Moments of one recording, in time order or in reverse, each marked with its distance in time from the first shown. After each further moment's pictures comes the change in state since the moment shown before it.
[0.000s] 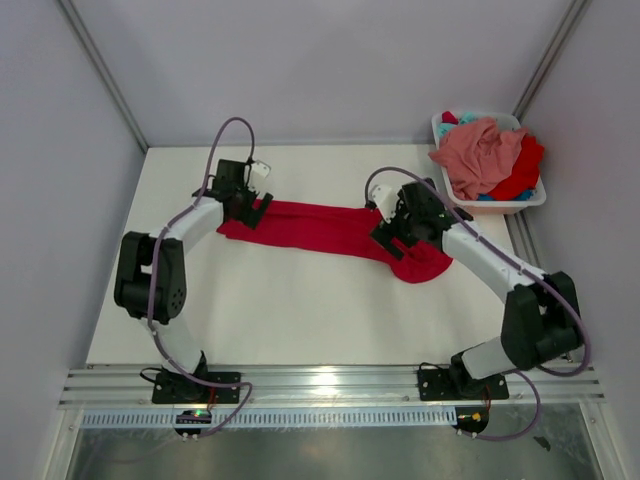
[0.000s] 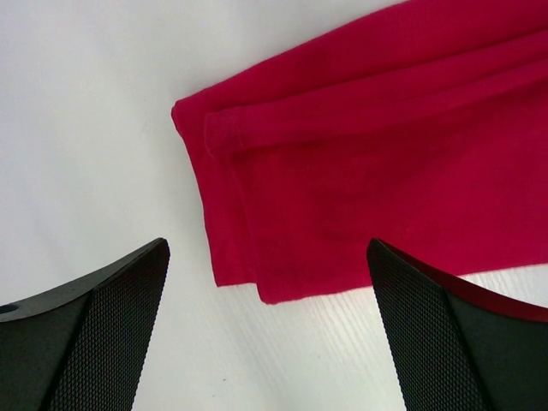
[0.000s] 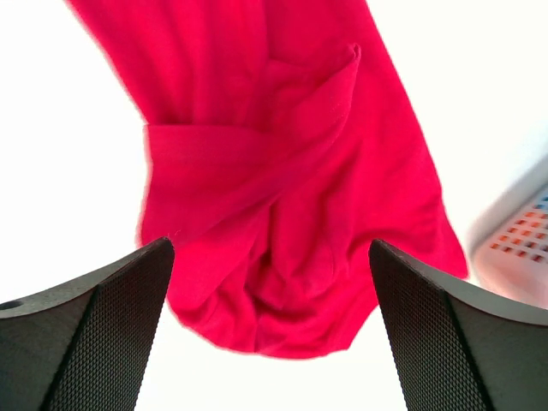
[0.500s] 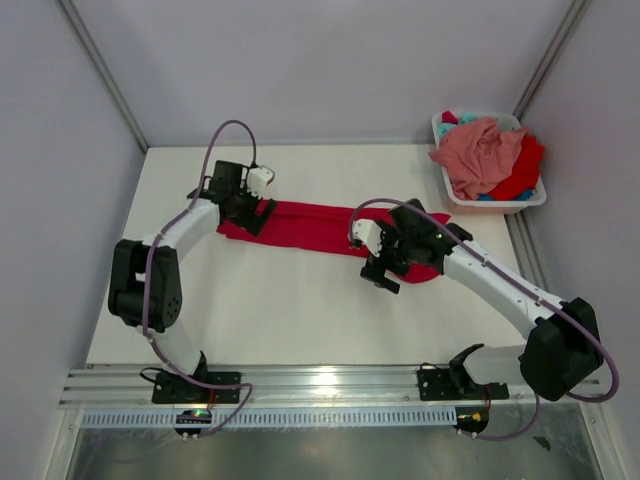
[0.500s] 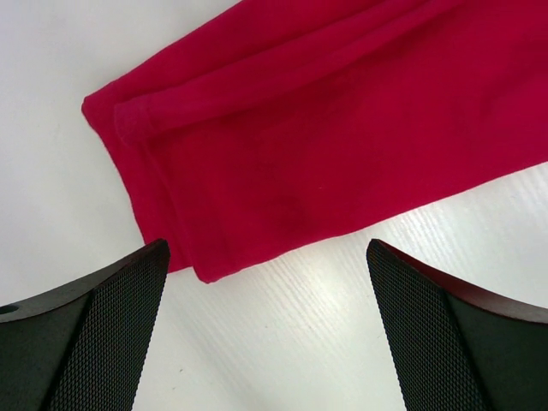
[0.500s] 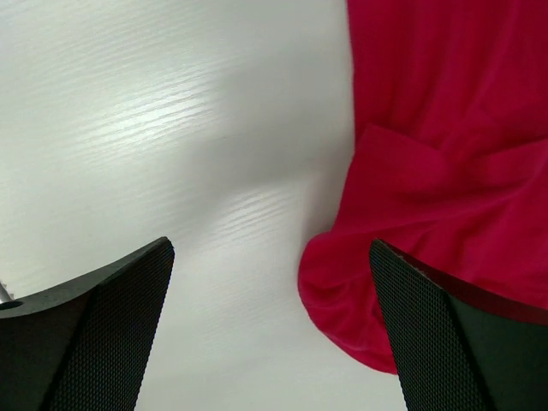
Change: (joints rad) left arm 0.000 -0.084 -0.041 -0.101 0.177 0.000; right arm 0.179 -0.212 -0.063 -0.228 -0.170 -0.083
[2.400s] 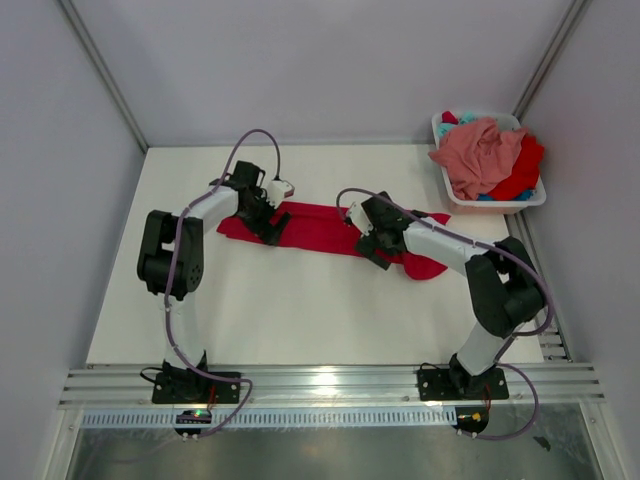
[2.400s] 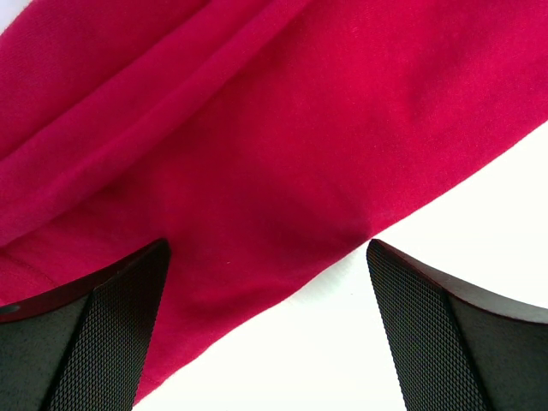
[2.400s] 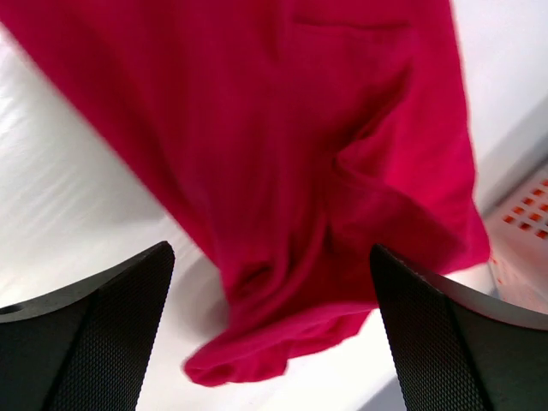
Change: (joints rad) left arm -0.024 0.290 0.205 -0.177 0.231 0.134; right arm 0.000 0.394 0.088 0.211 0.494 0.163
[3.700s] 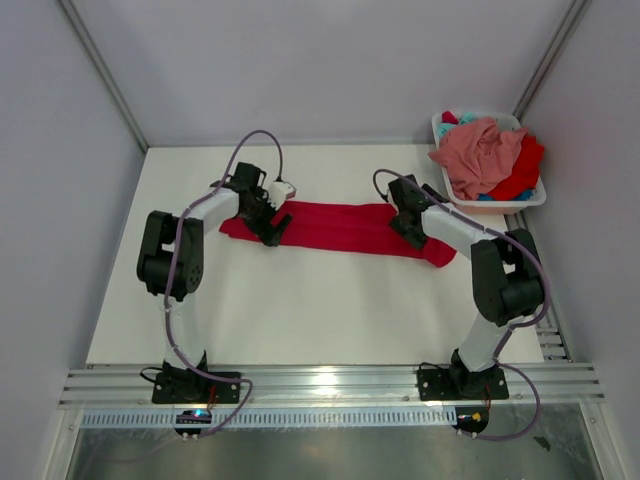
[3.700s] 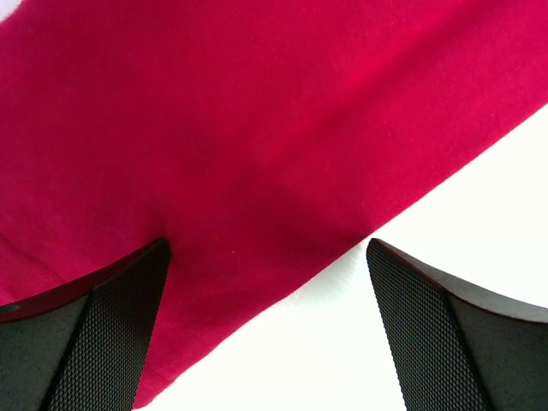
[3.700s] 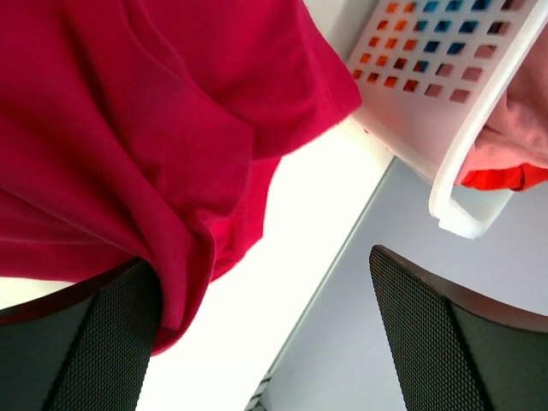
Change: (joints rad) left arm -0.004 -0.006 -0.022 0.033 0.000 0.029; right arm -0.193 0.068 0.080 0.002 0.376 0.005
